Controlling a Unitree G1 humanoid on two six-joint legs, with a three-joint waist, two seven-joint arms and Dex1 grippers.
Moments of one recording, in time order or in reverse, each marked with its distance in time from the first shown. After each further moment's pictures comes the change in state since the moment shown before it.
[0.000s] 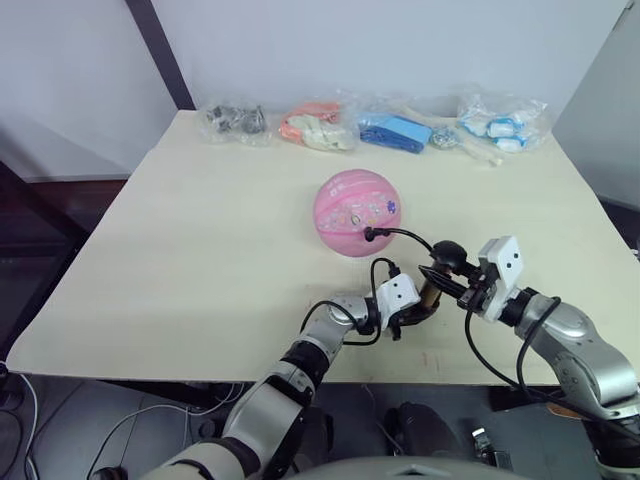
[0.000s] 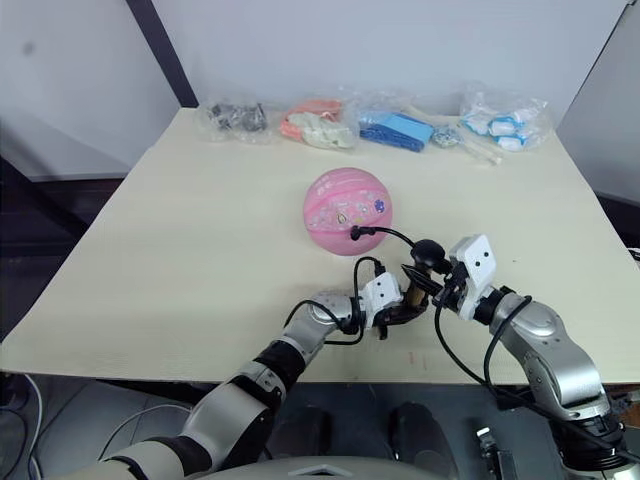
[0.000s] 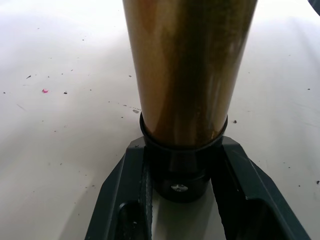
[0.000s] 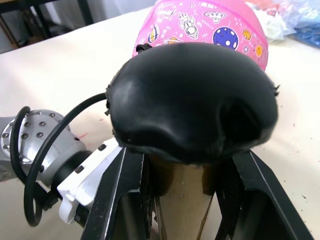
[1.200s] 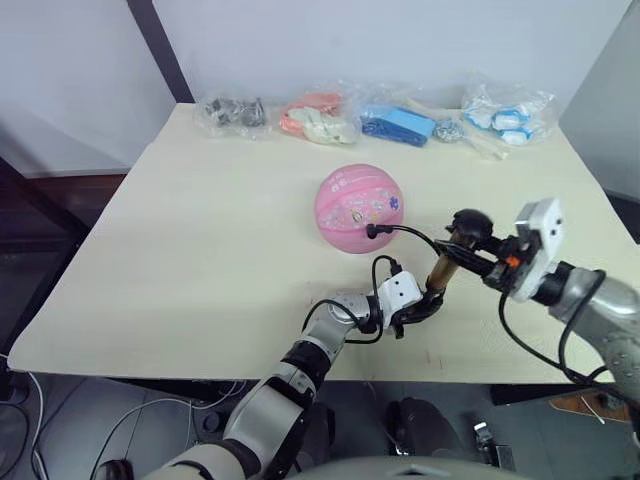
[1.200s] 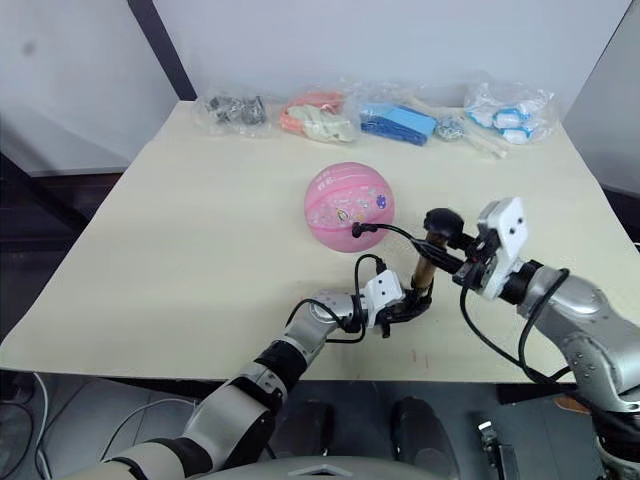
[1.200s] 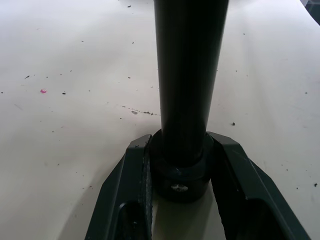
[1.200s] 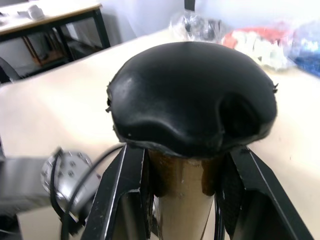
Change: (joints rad) left arm 0.017 0.004 0.001 -0.035 -0.006 0.018 -0.002; right arm -0.016 -0.074 -0.015 -0.065 0.122 0.041 -0.022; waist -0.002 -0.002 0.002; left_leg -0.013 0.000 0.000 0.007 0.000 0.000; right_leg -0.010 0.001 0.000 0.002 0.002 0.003
